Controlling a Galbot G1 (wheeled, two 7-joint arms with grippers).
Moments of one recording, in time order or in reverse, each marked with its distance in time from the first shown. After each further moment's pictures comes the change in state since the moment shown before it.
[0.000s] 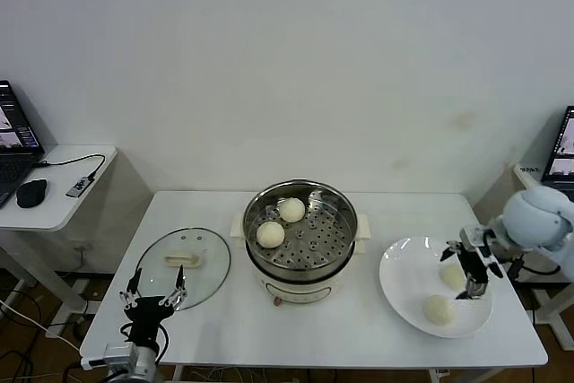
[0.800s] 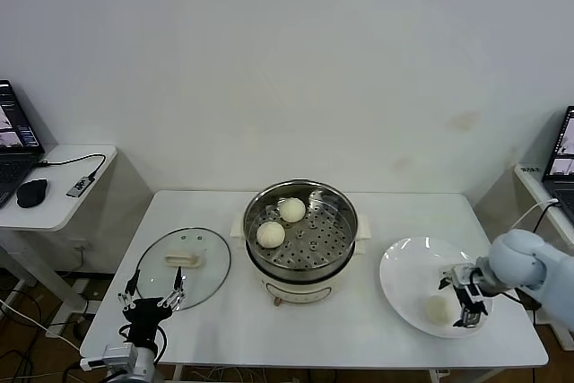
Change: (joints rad) left arm -0.002 -0.002 -0.009 0.012 0.002 -0.001 0.001; right arm -0.278 0.108 0.156 -0.093 -0.123 0.018 0.089
